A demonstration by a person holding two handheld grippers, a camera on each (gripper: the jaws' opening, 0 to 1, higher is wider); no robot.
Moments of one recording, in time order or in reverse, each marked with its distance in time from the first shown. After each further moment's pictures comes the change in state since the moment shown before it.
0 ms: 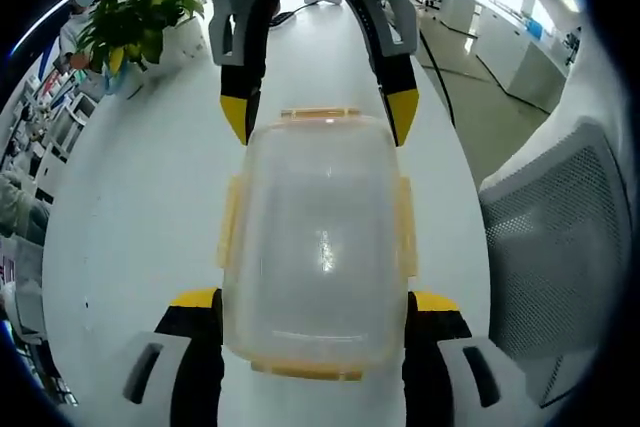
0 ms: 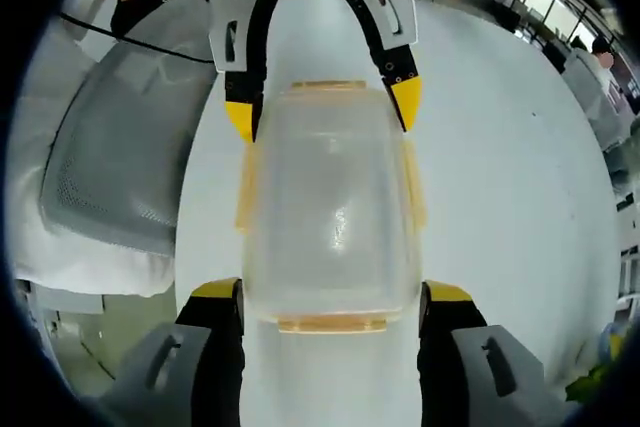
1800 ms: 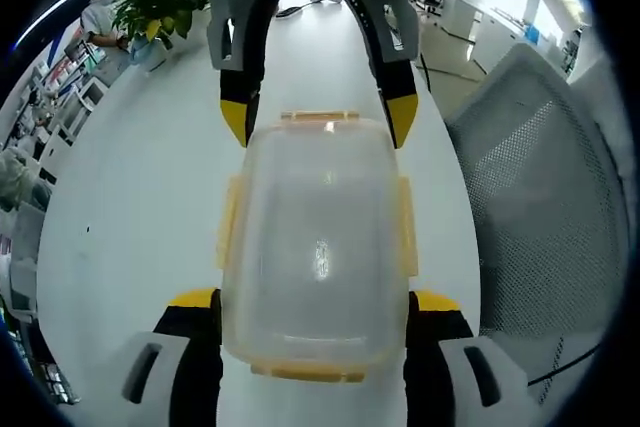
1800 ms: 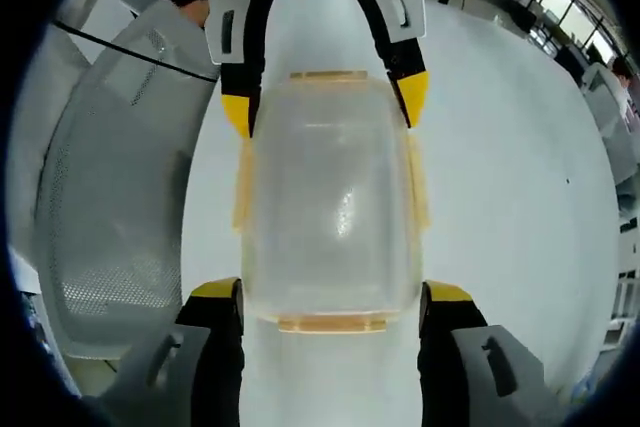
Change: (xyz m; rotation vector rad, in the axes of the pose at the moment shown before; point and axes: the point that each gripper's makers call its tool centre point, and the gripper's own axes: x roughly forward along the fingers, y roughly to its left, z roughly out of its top) left arm -0.052 -0.016 -0.115 -0.033 -0.027 -0.007; right arm 0.048 0.021 0.115 -0.032 0.067 0.019
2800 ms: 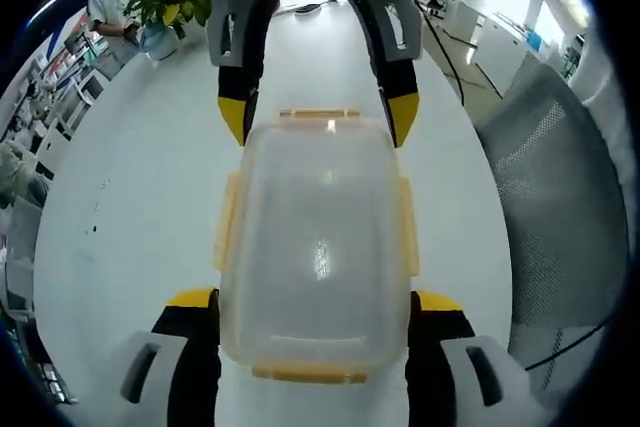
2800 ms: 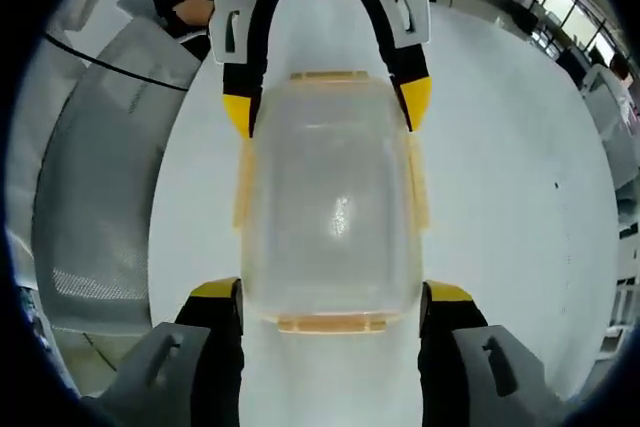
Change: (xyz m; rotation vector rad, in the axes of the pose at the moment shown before) left arm 0.010 0.070 -0.005 -0.015 0.012 -0.024; right arm 0.001 -0.070 0.005 -0.012 -0.006 0.008
